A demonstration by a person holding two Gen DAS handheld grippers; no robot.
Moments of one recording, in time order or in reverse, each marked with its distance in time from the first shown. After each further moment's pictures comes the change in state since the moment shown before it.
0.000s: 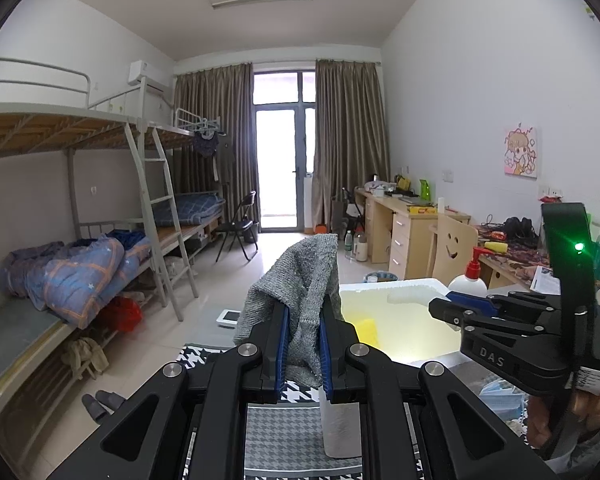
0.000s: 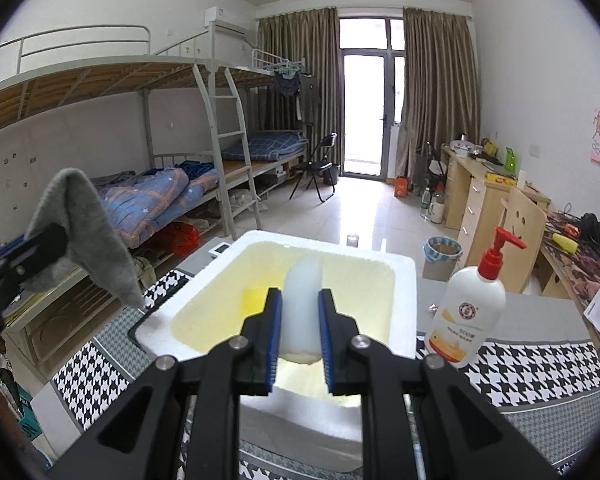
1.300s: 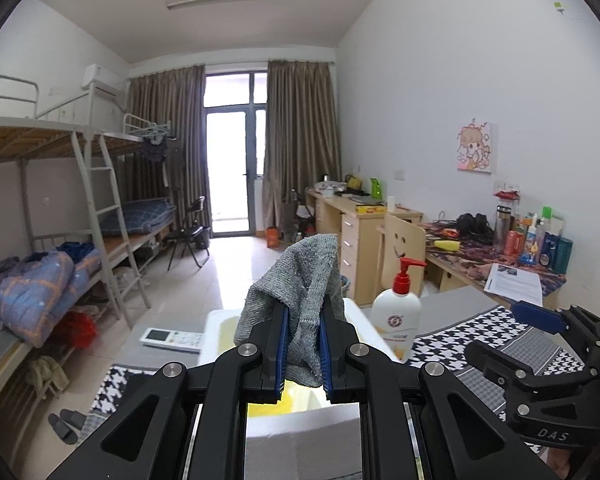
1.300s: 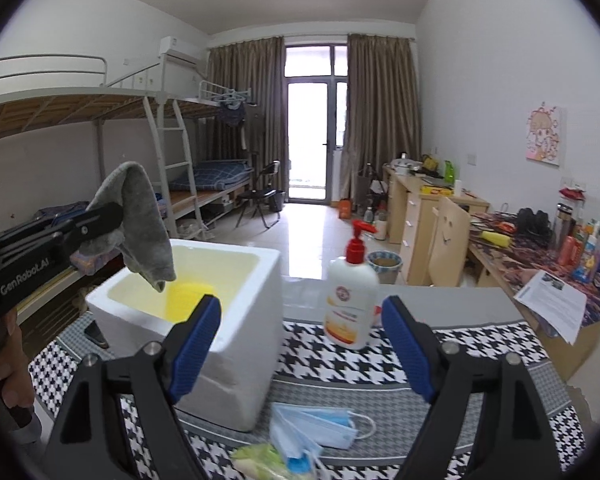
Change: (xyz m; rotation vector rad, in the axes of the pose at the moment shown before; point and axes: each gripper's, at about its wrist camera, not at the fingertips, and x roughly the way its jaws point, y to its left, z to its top) left arm 0.025 -0.077 0.014 0.040 -0.003 -0.177; right arm -0.079 -0.065 -0.027 0.074 -0.110 -0.203
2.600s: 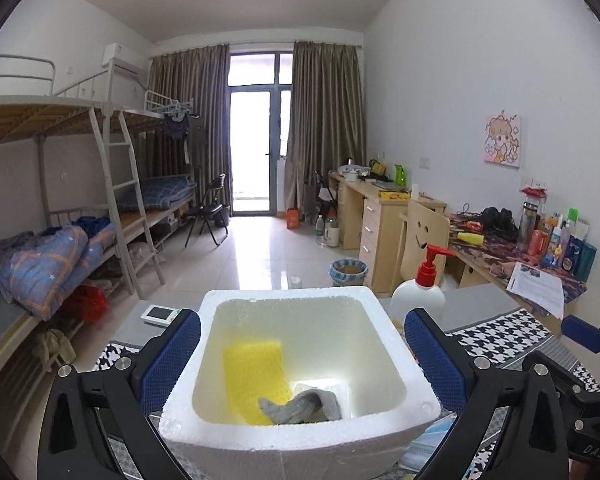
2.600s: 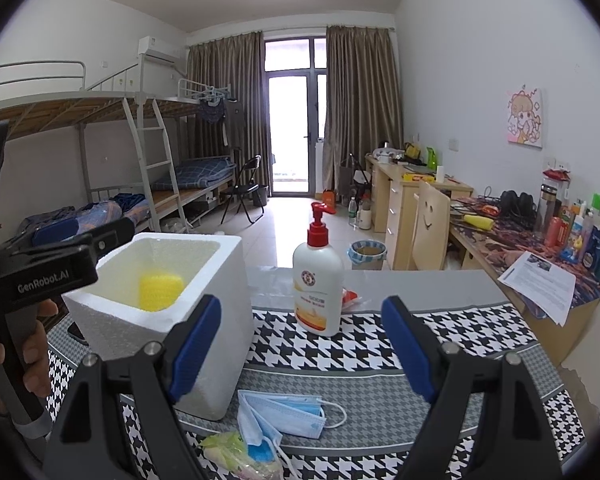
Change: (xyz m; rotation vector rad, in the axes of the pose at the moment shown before) left arm 0.032 -0.004 -0.002 -0.057 0.067 0.090; right arm 0.001 -0.031 -0.015 0.039 0.018 -0.023
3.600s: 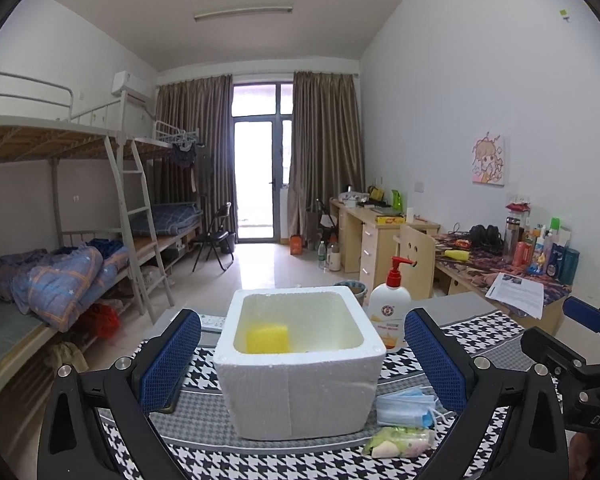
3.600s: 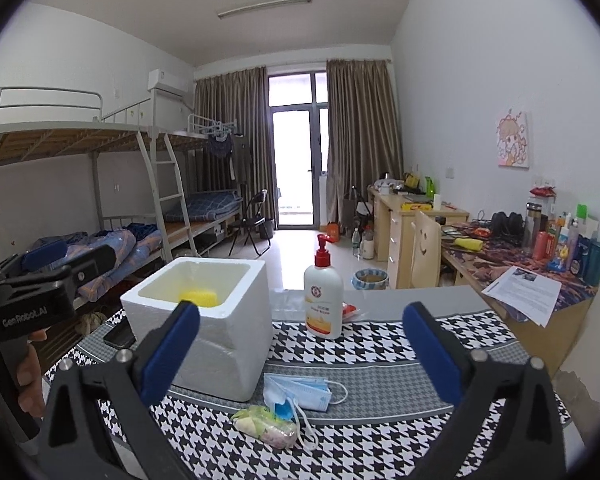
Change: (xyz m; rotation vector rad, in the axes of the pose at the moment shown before) left arm -0.112 -0.014 -0.017 0.018 -0.116 0.016; right arm -0.096 0.005 -0.012 0.016 -0.131 0.019
